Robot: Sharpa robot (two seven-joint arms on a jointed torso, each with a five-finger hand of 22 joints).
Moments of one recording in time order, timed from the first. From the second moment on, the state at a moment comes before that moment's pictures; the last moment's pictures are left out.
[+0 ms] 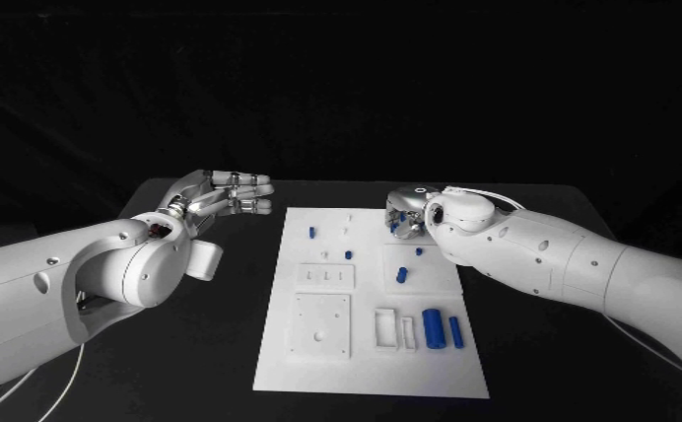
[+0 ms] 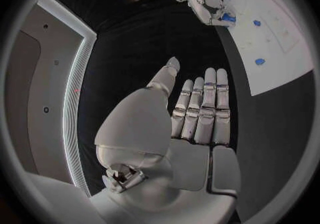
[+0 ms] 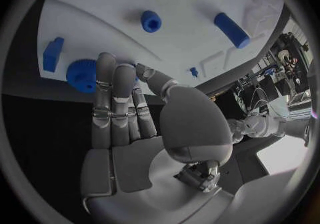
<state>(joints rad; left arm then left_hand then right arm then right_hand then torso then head) 1.41 -0.87 -0.18 1.55 -0.05 -0.37 0.28 1.36 -0.01 0.05 -0.18 0.14 1.02 0.15 0.06 0.07 1.07 0.14 0.06 0.06 1.19 0.11 0.13 0.07 0.07 0.94 0.09 0.38 0.17 1.19 -0.60 0.04 1.06 -1.74 -0.11 -0.15 1.25 -0.11 0.59 -0.27 0.15 1.13 0.12 0.06 0.07 1.15 0.08 0.05 0.06 1.45 -0.02 0.91 0.42 0.16 1.41 -0.03 0.52 0.78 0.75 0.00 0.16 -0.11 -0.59</state>
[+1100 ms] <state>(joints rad) 1.41 -0.87 -0.18 1.54 -0.05 -0.36 0.28 1.36 -0.01 0.05 -0.18 0.14 1.02 0.15 0.06 0.07 1.07 0.14 0.06 0.06 1.19 0.11 0.13 0.07 0.07 0.94 0.09 0.38 0.16 1.19 -0.65 0.05 1.24 -1.78 -0.22 -0.20 1.27 -0.09 0.67 -0.26 0.06 1.25 0.08 0.06 0.08 1.27 0.08 0.05 0.06 1.44 -0.05 0.91 0.42 0.13 1.41 -0.07 0.60 1.00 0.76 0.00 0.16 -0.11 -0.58</state>
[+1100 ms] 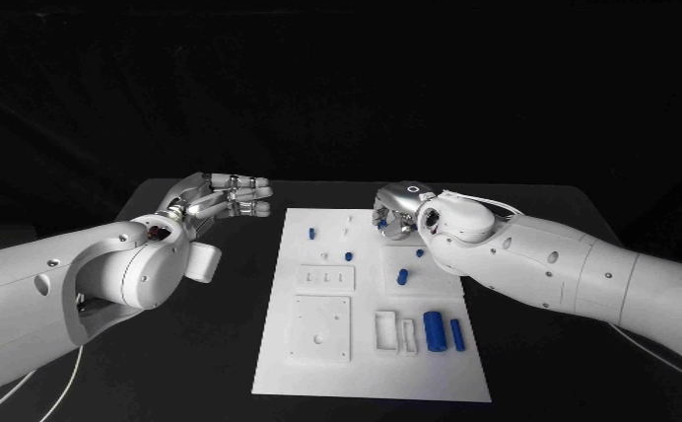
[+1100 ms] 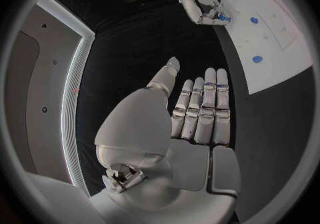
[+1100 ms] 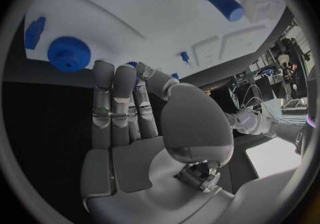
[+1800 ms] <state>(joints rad) 1.41 -0.87 -0.18 1.54 -0.05 -0.36 0.28 1.36 -0.01 0.05 -0.18 0.14 1.02 0.15 0.06 0.07 1.06 0.15 0.06 0.06 1.19 0.11 0.13 0.07 0.07 0.94 0.09 0.38 0.16 1.19 -0.57 0.05 1.28 -1.81 -0.28 -0.28 1.27 -0.09 0.67 -0.26 0.06 1.25 0.08 0.06 0.08 1.27 0.08 0.05 0.06 1.44 -0.05 0.91 0.42 0.12 1.43 -0.08 0.54 1.08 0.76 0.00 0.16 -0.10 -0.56</state>
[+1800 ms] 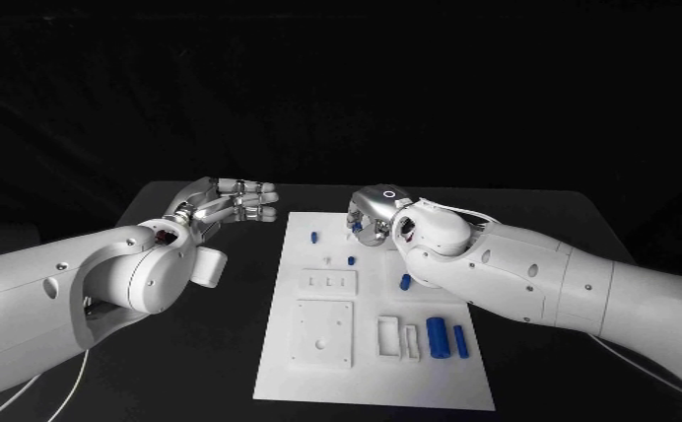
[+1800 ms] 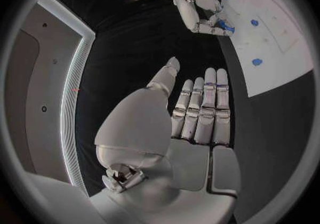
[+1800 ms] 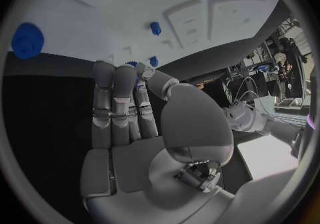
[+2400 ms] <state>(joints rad) 1.41 -0.86 -0.18 1.55 -0.05 -0.36 0.28 1.36 -0.01 0.05 -0.18 0.14 1.02 0.15 0.06 0.07 1.06 0.15 0.06 0.06 1.19 0.11 0.13 0.07 0.07 0.94 0.09 0.38 0.16 1.19 -0.50 0.05 1.16 -1.87 -0.34 -0.34 1.27 -0.09 0.67 -0.26 0.05 1.26 0.08 0.06 0.08 1.27 0.08 0.05 0.06 1.44 -0.05 0.91 0.42 0.11 1.43 -0.07 0.52 1.11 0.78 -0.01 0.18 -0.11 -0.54</state>
